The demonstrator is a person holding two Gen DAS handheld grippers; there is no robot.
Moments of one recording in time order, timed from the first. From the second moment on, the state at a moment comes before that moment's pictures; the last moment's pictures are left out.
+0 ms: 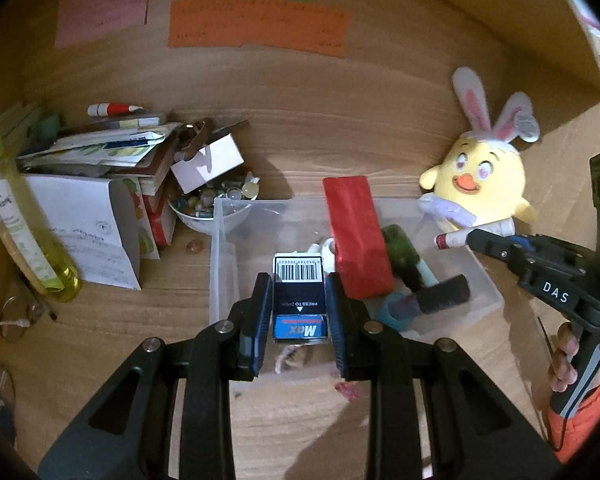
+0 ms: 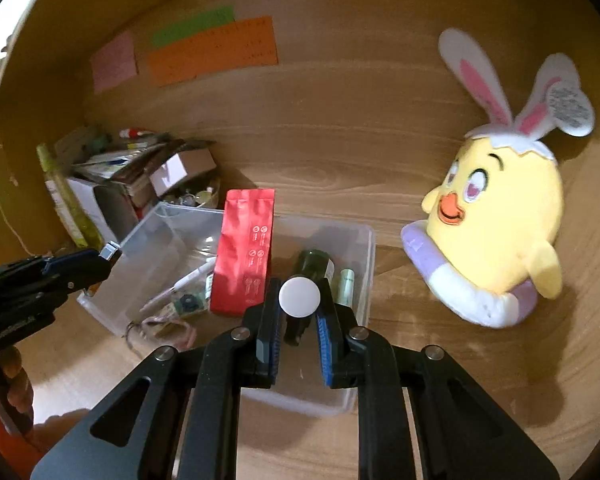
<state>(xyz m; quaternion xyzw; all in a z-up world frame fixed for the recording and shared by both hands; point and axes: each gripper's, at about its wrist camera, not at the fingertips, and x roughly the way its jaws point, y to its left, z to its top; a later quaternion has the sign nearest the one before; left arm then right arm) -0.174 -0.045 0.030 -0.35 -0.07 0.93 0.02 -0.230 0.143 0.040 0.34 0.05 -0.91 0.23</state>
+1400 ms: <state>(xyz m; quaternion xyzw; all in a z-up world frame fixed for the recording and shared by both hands) -0.126 -0.013 0.006 -0.38 -0.02 0.92 0.03 -0.163 0.169 0.033 0.33 0.07 -0.90 0.26</state>
